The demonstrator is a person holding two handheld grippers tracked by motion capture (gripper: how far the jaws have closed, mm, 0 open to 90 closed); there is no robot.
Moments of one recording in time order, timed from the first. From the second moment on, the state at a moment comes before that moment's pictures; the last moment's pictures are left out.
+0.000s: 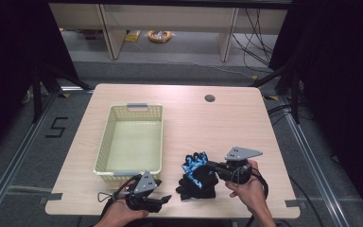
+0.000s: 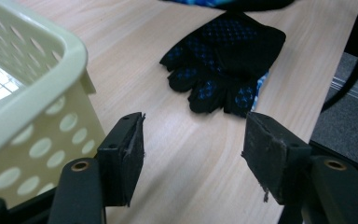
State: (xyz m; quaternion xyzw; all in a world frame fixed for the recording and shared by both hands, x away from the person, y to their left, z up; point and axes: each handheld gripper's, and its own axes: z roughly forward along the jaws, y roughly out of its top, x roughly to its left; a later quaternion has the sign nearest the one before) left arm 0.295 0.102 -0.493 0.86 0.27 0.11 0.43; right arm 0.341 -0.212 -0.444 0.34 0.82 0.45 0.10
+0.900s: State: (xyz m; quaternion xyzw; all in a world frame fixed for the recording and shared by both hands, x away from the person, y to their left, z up) left arm 0.299 0.078 -0.488 0.86 0.20 0.11 0.45; right arm 0.315 -0.198 -0.456 0.28 0.84 0.46 0.03
